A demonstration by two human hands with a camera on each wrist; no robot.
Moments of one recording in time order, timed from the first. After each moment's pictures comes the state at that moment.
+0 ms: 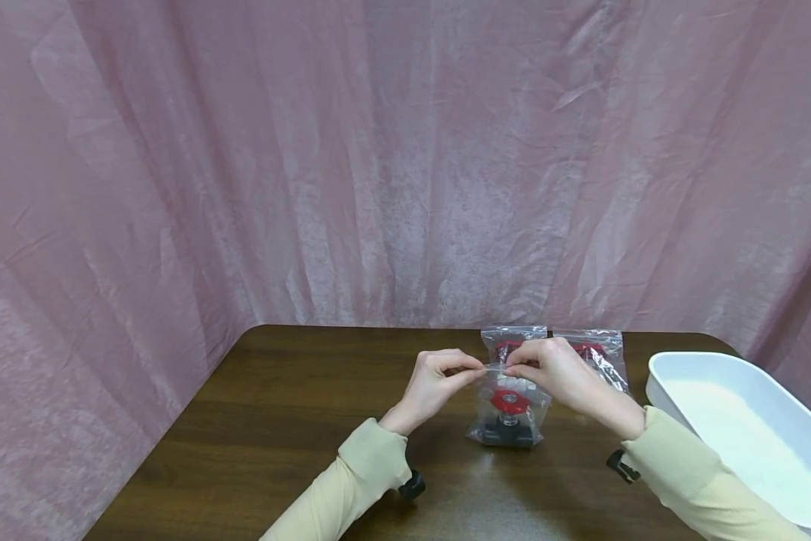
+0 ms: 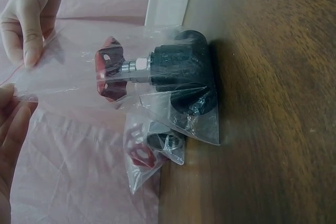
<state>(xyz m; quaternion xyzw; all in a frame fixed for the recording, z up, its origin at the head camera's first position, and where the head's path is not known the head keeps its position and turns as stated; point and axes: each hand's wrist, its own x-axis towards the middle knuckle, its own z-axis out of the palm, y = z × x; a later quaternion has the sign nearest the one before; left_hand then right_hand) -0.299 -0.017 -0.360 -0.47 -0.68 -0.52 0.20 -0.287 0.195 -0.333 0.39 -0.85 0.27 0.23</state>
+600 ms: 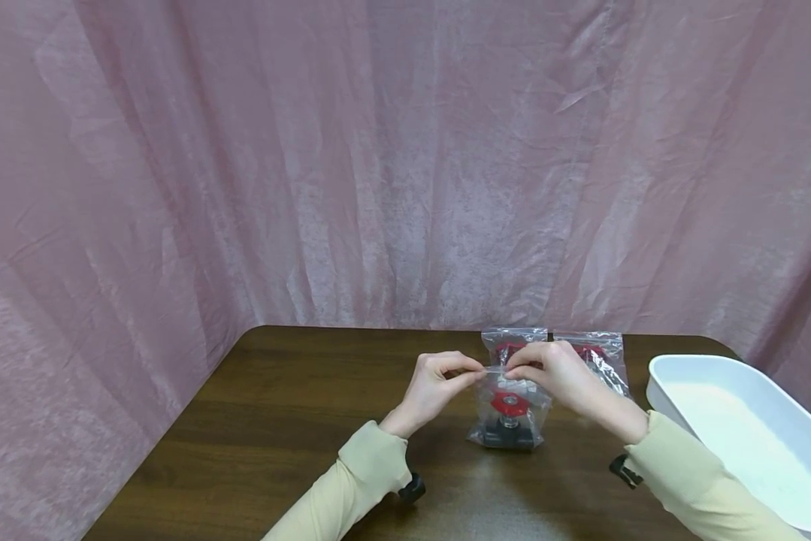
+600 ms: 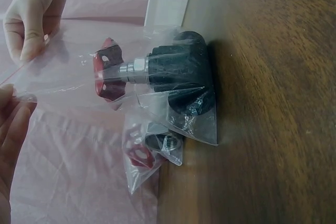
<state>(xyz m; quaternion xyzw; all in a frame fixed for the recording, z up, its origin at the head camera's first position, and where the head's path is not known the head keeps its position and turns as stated) -0.298 -0.018 -0.362 -0.46 -0.68 -0.53 0.20 -0.288 0.195 -0.338 0.38 -0.85 0.28 0.25</state>
